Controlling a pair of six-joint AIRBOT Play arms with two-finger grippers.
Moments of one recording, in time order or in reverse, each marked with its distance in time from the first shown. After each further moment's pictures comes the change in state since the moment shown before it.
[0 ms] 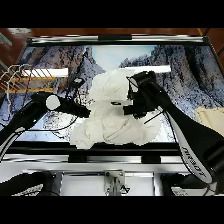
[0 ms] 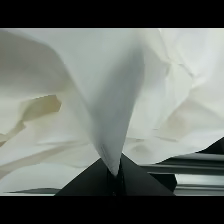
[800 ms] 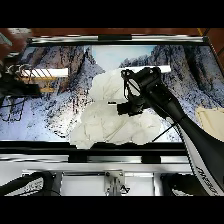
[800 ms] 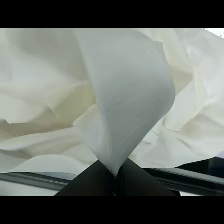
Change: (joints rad) left arm 0.515 0.019 0.353 0.302 -0.420 -0.097; right arm 0.118 0.138 0.020 -0.031 -0.052 -0.026
